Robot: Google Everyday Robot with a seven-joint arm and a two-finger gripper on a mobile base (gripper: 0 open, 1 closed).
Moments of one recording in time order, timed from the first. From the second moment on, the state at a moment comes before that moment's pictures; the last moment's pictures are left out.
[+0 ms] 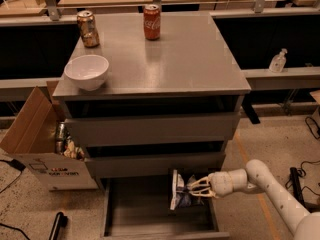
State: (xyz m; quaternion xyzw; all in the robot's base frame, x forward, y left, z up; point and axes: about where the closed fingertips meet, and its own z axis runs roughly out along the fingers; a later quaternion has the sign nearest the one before) arm 0.526 -0.140 0.410 -0.66 0.41 0.39 0.50
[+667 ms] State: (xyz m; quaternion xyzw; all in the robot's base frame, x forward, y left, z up) arm 0.500 -0.150 0.503 -0.71 0.36 0.29 0.53
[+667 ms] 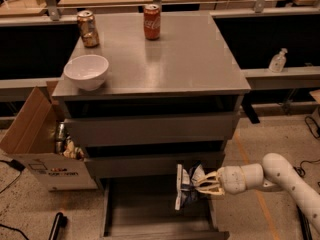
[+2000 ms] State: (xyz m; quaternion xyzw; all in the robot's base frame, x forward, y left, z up) arm 0.494 -0.120 0.838 -0.85 0.29 0.11 0.43
